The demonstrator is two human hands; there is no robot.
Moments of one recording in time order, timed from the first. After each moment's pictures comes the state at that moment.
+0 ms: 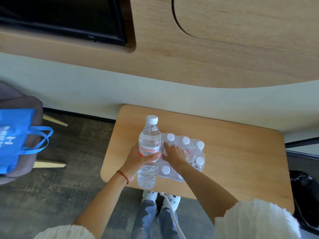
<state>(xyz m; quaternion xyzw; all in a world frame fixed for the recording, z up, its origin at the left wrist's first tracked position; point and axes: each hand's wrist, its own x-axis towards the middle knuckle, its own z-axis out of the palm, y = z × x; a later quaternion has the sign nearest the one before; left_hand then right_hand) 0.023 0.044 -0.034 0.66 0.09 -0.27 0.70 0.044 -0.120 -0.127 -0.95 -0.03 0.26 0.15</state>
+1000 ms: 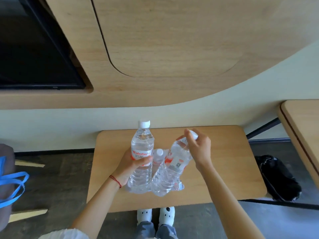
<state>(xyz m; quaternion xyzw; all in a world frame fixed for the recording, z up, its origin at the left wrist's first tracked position) 0.048 -0.009 0.033 0.65 0.00 -0.31 0.69 0.024 -0.229 0.066 -0.75 0.27 -0.09 0.59</state>
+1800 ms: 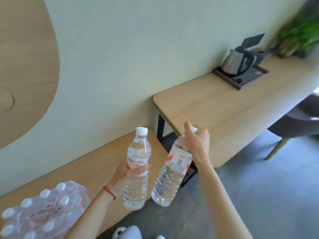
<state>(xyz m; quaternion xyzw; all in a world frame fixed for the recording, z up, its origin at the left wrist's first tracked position) -0.130 -0.382 0.105 0.66 -0.19 -0.44 0.58 -0.232 -0.580 0.176 -0.68 0.52 -0.26 0.45</state>
